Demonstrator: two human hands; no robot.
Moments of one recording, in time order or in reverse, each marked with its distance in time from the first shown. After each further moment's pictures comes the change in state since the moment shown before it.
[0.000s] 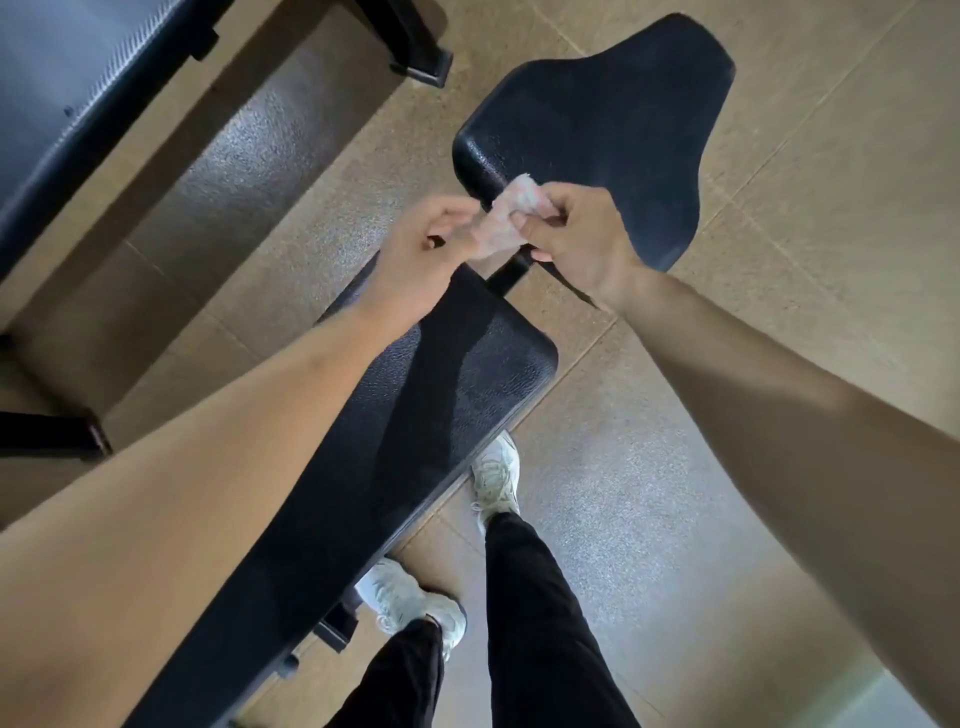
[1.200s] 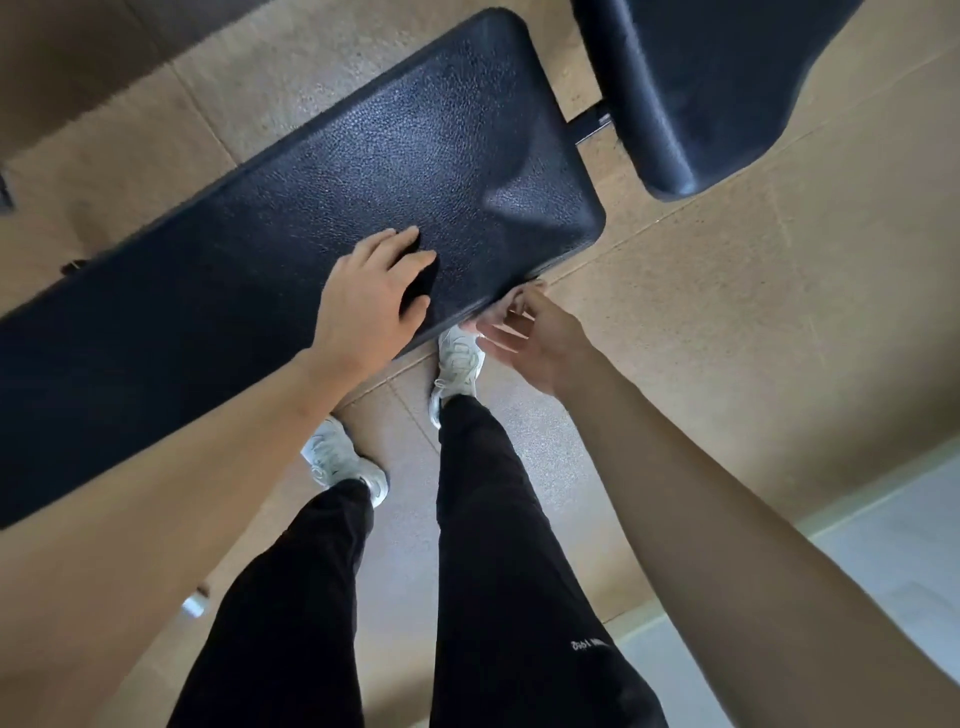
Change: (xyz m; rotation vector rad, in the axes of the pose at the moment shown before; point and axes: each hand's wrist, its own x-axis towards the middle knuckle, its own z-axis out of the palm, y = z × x) left_hand -0.215 -0.143 0.001 0.765 0.076 0.062; right_hand -0.177 0.097 0.116 0.710 -0.098 1.000
